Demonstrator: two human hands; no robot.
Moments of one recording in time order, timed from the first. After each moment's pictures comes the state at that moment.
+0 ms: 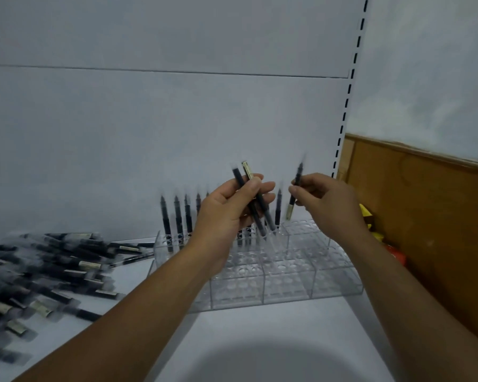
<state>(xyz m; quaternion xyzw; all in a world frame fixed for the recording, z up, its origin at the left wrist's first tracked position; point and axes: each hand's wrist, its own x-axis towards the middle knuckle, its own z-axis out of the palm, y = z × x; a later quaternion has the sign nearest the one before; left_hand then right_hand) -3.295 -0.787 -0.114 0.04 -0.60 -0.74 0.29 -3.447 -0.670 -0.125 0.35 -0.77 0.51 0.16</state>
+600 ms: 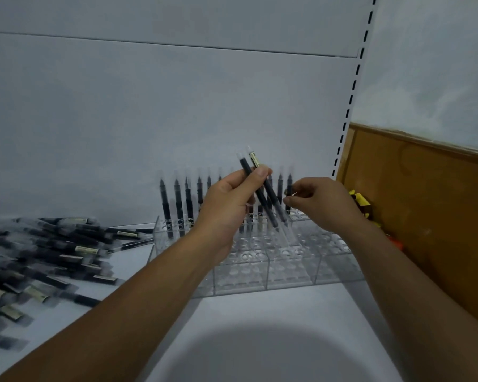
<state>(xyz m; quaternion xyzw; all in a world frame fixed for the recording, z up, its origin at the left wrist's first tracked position) -3.298 -0.789 -0.121 0.12 -0.64 -0.70 0.29 -3.450 -0.675 -0.135 0.36 -0.87 0.33 0.08</state>
